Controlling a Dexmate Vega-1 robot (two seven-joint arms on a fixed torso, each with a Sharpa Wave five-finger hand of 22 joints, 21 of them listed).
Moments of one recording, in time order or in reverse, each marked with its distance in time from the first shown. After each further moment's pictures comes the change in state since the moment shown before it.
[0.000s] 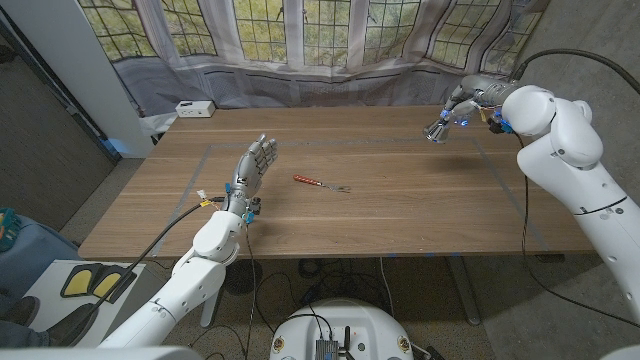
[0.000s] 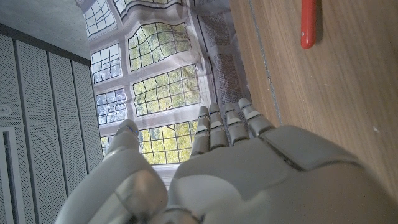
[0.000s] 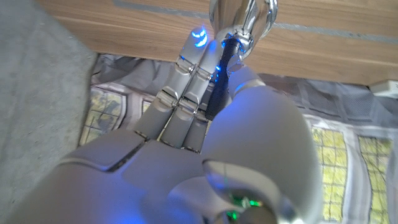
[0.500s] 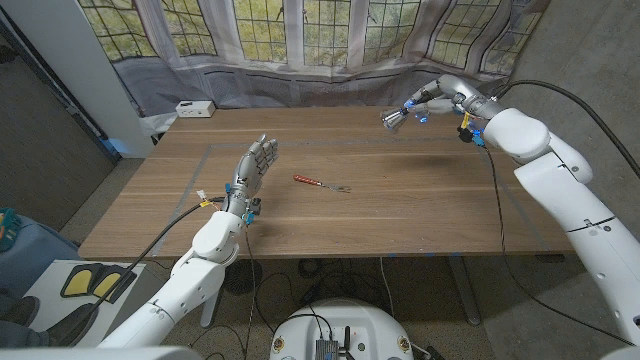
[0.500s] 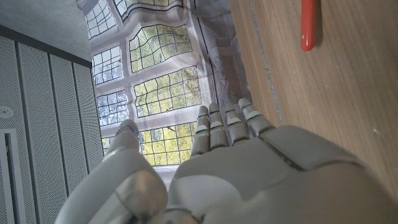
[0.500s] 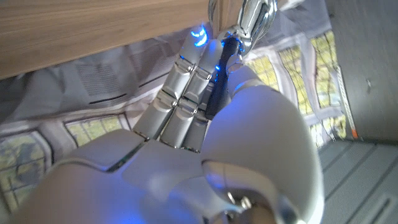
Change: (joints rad) left arm 0.011 0.010 -0.002 -0.019 0.002 0.004 0.003; left_hand 0.000 0.000 0.003 0.003 0.000 0.005 -0.006 0.000 0.001 0.002 -0.001 0.000 0.000 0.000 0.000 0.000 0.000 0.000 0.000 0.000 0.000; right arm -0.058 0.065 0.022 0.108 0.569 0.272 -0.299; right_hand 0.005 -0.005 -0.004 -0.003 -0.001 0.002 0.002 -0.007 0.000 0.000 0.000 0.000 0.000 0.000 0.001 0.000 -0.003 -0.004 0.004 0.008 0.000
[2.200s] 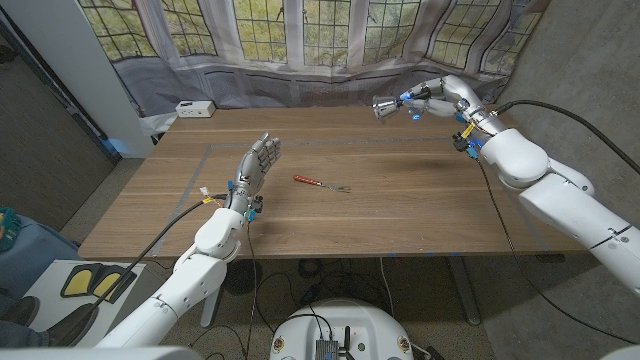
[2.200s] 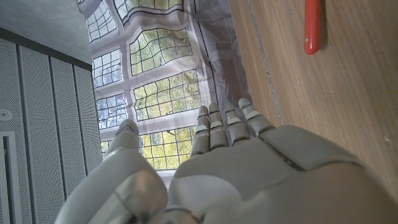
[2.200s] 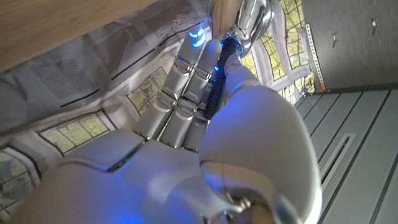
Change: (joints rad) left arm -0.037 -0.009 0.015 0.032 -0.007 0.006 -0.025; left_hand 0.000 0.000 0.000 0.000 0.000 0.000 0.000 0.000 0.002 0.000 0.000 0.000 0.000 0.000 0.000 0.000 0.000 0.000 0.000 0.000 0.000; right arm -0.068 -0.265 -0.127 0.030 0.236 0.288 -0.395; right_hand 0.017 0.017 -0.016 0.005 -0.005 0.000 0.000 -0.008 0.000 -0.011 0.011 -0.018 0.000 -0.015 0.011 -0.011 0.012 -0.033 0.003 0.040 -0.005
